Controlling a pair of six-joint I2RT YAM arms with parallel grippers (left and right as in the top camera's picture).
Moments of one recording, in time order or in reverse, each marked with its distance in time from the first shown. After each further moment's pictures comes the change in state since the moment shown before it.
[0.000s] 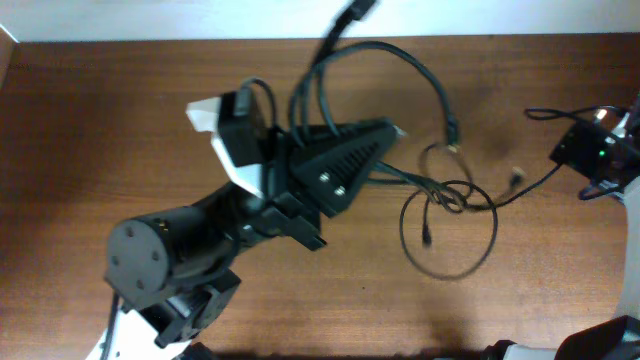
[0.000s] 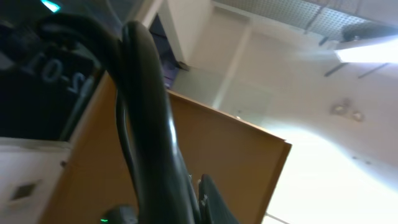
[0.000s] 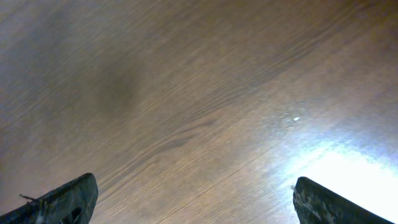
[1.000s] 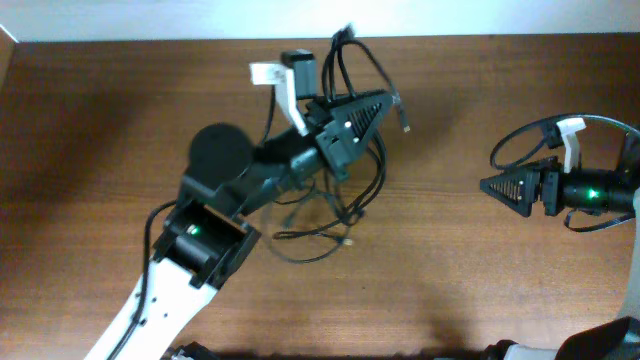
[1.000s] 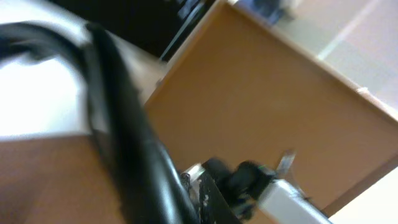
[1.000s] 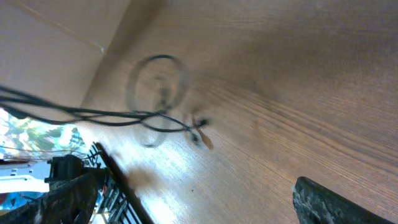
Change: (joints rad) left arm 0.130 0.141 0.002 -0.356 0.000 0.008; right arm -0.044 -0.010 0.000 -0.530 -1.062 -1.034
